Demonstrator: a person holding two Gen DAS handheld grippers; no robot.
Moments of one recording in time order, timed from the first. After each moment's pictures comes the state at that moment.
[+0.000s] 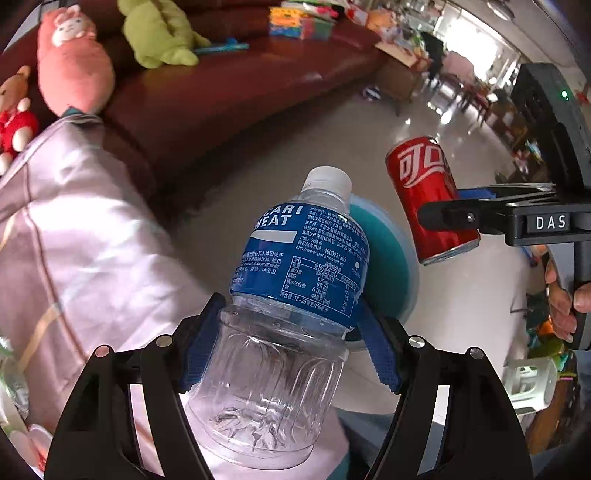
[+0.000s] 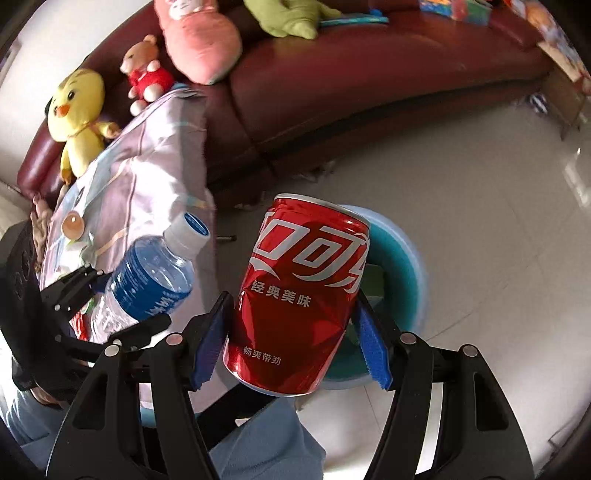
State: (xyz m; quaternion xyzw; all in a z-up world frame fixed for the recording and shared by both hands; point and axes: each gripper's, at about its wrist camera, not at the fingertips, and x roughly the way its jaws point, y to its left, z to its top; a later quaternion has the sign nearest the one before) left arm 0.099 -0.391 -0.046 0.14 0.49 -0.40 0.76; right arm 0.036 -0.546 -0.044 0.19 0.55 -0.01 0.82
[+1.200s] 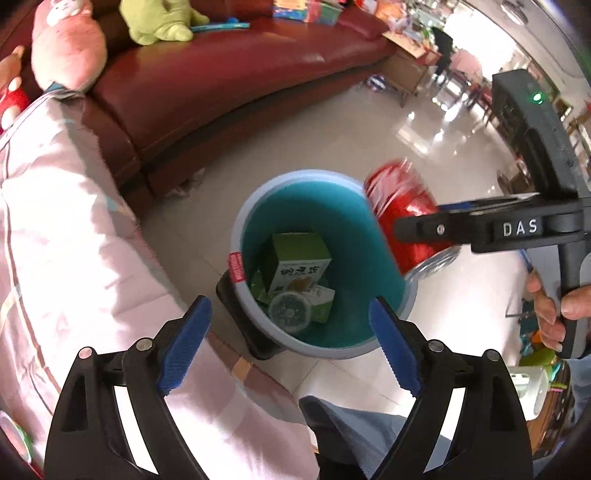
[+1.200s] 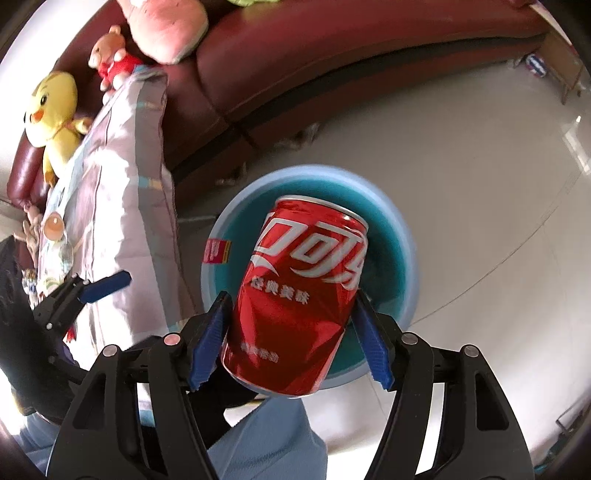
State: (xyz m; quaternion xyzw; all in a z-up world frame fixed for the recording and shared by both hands) left arm 0.100 -0.416 -0.078 0.13 0.52 -0.38 0.75; right arm 0.049 -0.572 -0.105 0.22 0.60 -0.01 0.77
